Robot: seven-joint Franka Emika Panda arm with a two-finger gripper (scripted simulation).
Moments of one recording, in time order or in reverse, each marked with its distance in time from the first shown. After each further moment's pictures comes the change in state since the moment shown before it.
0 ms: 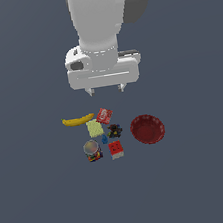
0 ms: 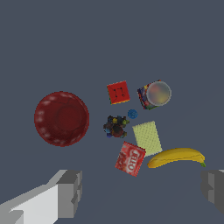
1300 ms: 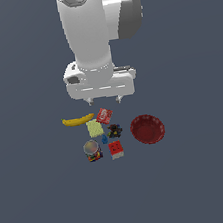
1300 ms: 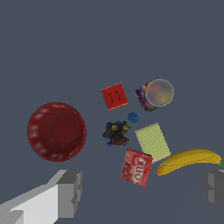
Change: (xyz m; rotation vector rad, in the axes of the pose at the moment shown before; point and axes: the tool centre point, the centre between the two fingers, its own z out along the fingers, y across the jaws) arm 0.013 0.011 0.032 0.038 0.004 0.111
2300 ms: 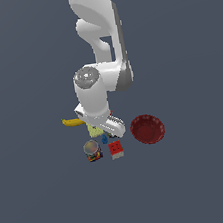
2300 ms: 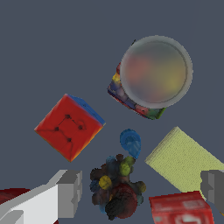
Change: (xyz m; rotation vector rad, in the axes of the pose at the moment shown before) arm 0.026 0.033 0.161 -0.010 0.038 0.496
